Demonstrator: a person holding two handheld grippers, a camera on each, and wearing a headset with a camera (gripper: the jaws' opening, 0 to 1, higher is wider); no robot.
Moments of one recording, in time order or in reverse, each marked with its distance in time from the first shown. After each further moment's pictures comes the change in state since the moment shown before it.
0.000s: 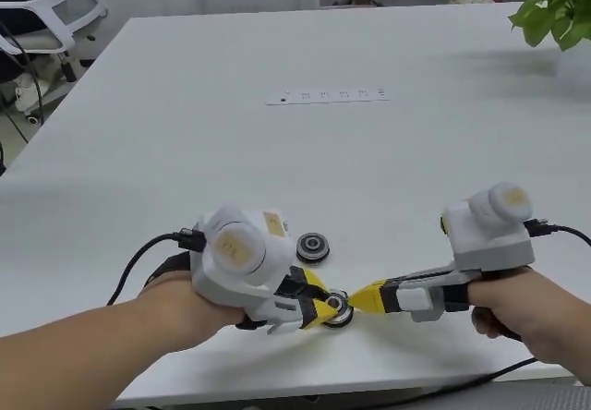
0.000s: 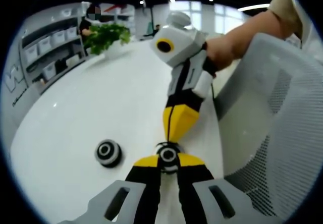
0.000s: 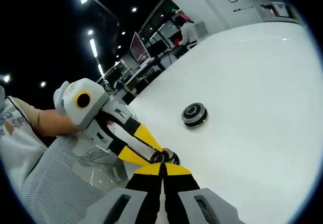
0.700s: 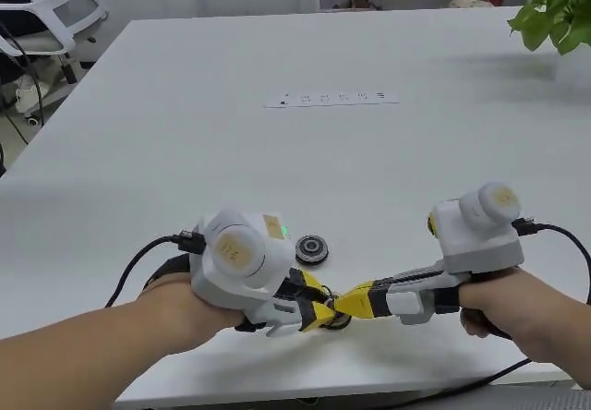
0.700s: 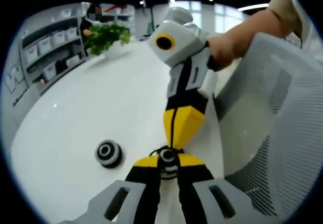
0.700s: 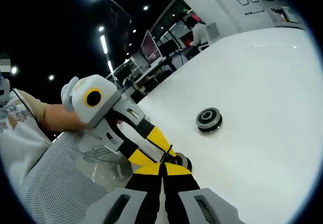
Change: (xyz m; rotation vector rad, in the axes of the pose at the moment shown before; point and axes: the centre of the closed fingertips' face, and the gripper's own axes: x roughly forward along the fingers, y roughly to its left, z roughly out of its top) left arm 0.000 0.001 0.001 0.004 -0.003 0.003; right arm 0.007 0.009 0.004 -0.062 0.005 0.060
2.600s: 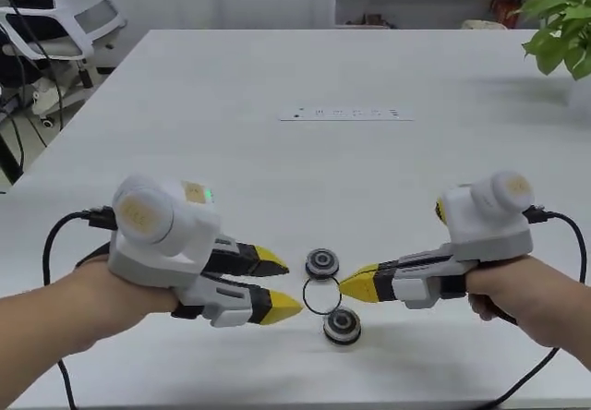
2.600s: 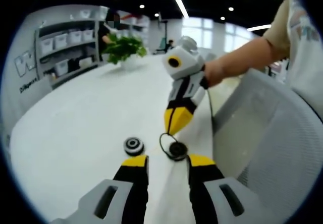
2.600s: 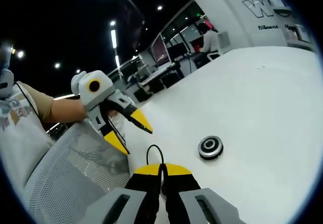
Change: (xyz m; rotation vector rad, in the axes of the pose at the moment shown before) left arm -0.083 0.020 0.009 -0.123 -0.131 0.037; right arm 0.001 0.003 0.042 -0.127 0.002 0.019
